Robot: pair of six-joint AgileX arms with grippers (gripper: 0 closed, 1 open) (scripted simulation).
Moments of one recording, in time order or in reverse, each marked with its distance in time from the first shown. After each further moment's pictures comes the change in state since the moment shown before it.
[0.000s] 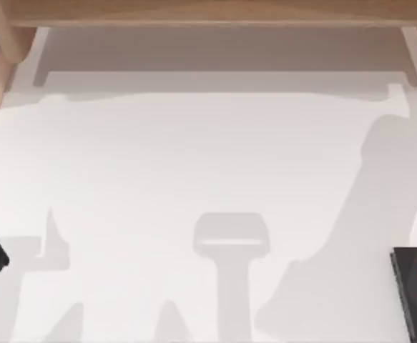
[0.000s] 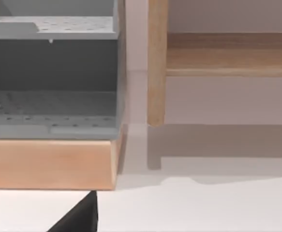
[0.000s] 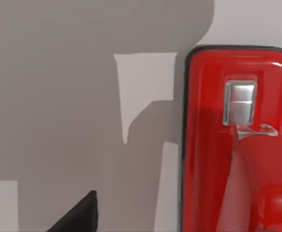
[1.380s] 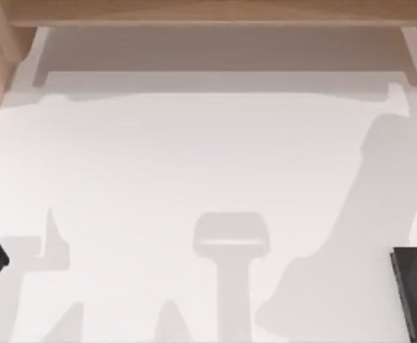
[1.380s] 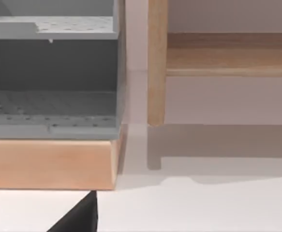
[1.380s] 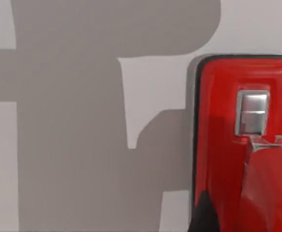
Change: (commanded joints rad) left arm 0.000 0.000 0.000 0.000 0.000 0.000; right arm 0.004 0.012 0.000 0.015 0.000 0.002
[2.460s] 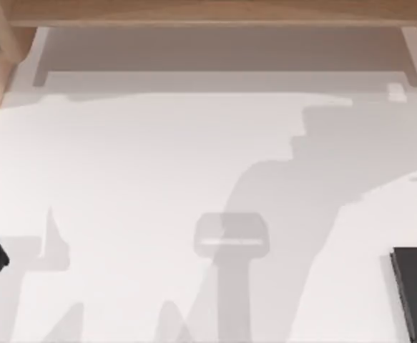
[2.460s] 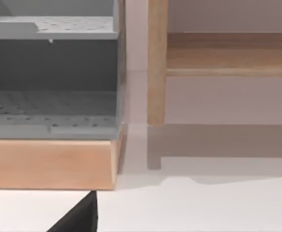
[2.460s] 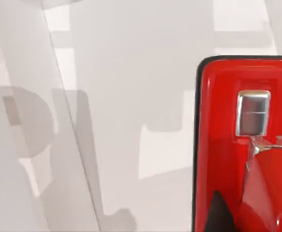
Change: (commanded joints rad) left arm 0.000 0.000 0.000 0.000 0.000 0.000; right arm 0.042 -0.463 -0.328 0.142 -0.021 -0.008
